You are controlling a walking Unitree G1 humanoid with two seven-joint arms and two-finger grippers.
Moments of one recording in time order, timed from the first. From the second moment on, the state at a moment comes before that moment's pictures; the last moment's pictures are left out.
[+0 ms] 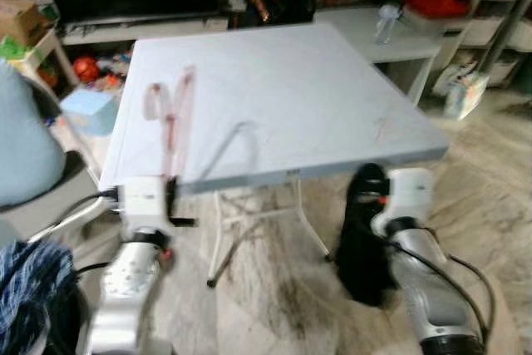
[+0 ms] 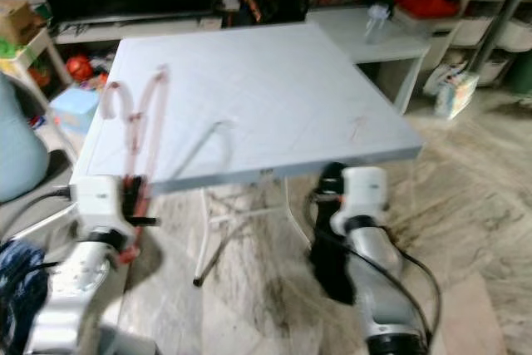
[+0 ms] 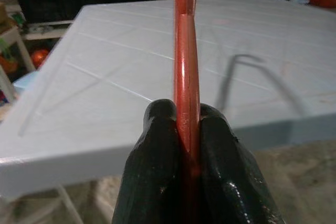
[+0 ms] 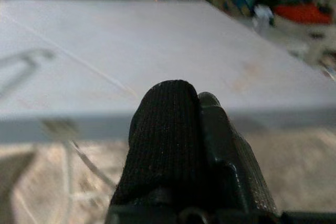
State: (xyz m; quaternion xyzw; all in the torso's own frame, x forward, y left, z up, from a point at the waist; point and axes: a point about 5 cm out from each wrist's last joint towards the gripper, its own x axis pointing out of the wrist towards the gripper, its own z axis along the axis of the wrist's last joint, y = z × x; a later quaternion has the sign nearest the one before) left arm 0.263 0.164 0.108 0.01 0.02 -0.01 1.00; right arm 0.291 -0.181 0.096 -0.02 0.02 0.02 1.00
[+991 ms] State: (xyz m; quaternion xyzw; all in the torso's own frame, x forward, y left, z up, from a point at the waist) left arm 0.273 0.159 0.132 -0.01 -0.04 0.01 1.00; right arm 0.309 -0.142 0.147 0.00 -0.09 0.11 0.99
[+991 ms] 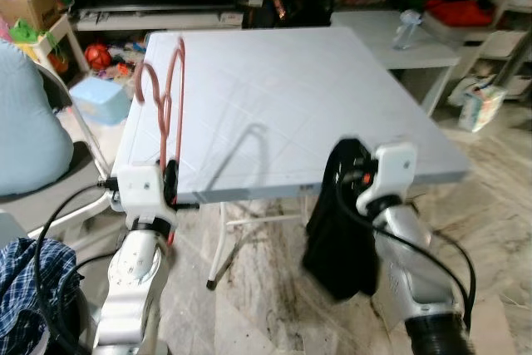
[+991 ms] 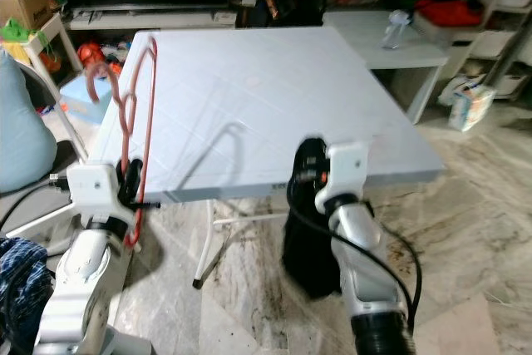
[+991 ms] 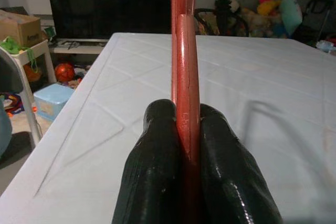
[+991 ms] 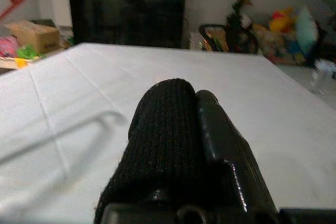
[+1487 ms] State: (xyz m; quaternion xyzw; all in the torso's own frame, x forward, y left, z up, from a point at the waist) left arm 0.270 0.156 0.127 -0.01 -0.03 0.03 1.00; right arm 0.307 -0.141 0.145 0.01 -0.09 0.13 0.99
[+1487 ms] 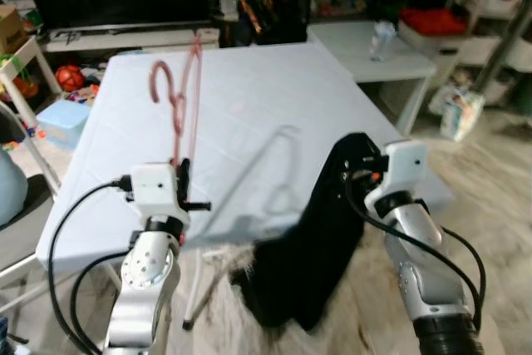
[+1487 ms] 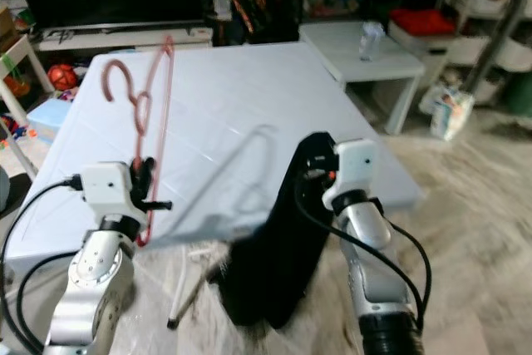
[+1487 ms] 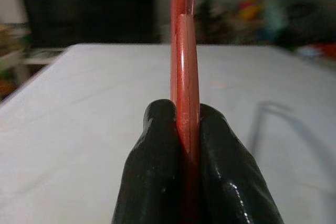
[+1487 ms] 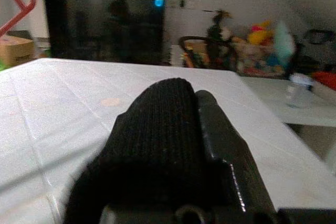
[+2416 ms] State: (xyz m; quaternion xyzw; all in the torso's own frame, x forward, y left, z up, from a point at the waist) left arm 0.269 0.161 0.121 0.02 -0.01 0.06 1.00; right arm 0.309 -0.134 0.151 -0.01 -0.10 0.15 0.98
